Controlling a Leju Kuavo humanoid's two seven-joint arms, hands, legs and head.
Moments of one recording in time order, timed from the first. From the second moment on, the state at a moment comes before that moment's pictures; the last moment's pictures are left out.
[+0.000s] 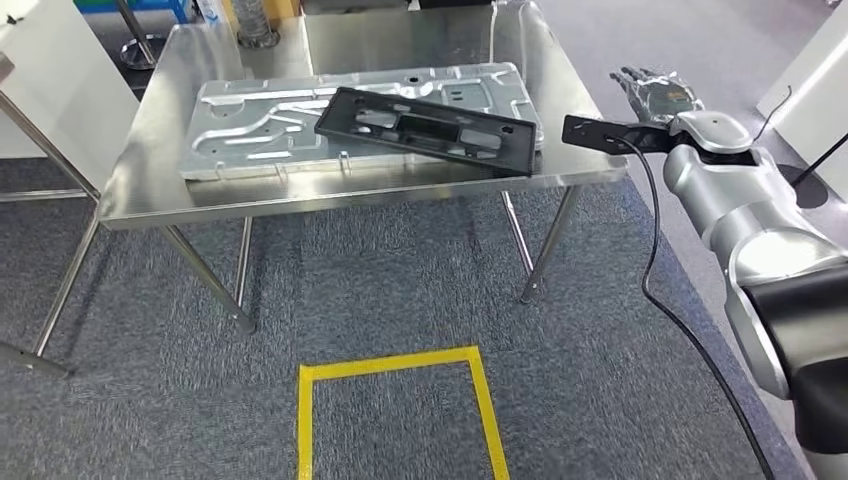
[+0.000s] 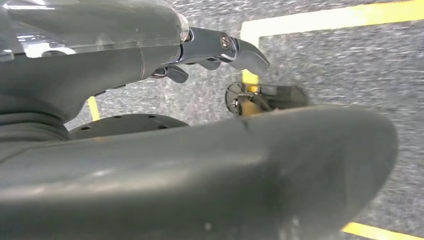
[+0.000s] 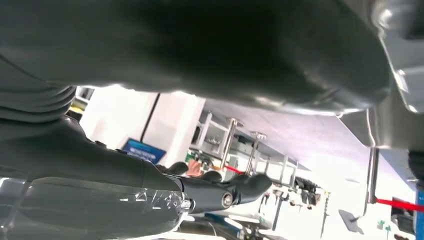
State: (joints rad) left arm -0.14 -0.18 1.25 -0.19 -1.15 -0.03 -0.14; right arm -1.32 -0.34 0.56 -0.30 1.07 -0.02 -0.06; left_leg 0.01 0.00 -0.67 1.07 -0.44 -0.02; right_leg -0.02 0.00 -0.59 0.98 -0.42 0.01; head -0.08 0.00
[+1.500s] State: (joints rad) left arm -0.12 -0.18 1.26 -0.19 -1.18 0.00 -0.12; right arm -0.08 0.07 -0.53 -0.20 0.06 -0.17 -0.10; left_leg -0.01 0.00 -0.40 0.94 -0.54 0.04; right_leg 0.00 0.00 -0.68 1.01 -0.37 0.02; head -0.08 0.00
